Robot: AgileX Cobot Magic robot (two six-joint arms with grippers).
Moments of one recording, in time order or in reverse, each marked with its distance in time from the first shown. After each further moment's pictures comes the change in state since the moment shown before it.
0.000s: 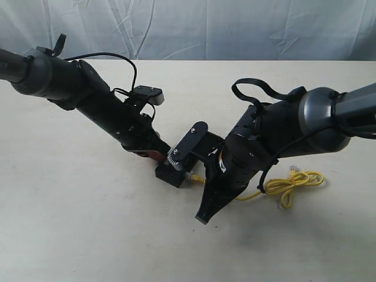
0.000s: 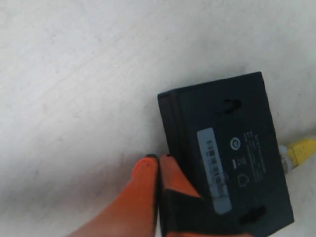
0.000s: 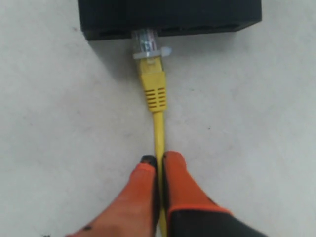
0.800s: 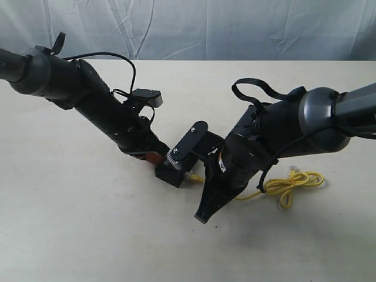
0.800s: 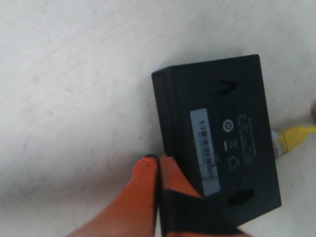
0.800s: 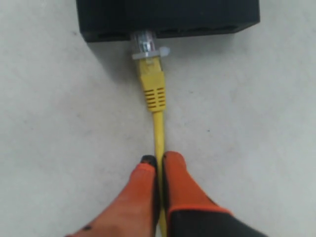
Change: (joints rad) left arm 0.000 -0.013 0.002 0.033 0.045 -0.077; right arm 0.000 0.000 0.000 0.000 -0.005 0.009
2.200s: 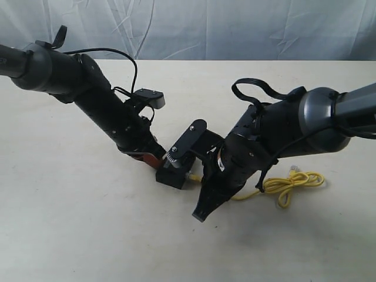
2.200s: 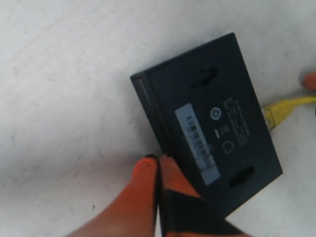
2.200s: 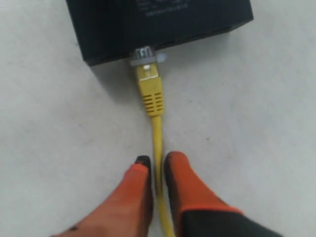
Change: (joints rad) left arm 0.000 0.000 -0.036 0.079 0.080 0.000; right arm 0.000 0.000 0.000 0.000 -0.021 0.002
